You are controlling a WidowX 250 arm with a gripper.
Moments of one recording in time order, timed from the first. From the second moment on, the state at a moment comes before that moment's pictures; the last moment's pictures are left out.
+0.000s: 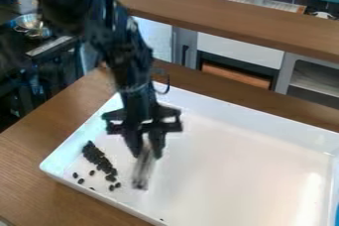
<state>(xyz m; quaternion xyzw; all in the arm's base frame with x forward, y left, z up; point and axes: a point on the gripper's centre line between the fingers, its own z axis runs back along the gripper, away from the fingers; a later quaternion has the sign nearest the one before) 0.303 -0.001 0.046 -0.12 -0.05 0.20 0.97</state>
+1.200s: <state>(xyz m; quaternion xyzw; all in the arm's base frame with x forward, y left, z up) 0.307 -0.034 0.000 -0.14 -0.09 0.18 0.97</state>
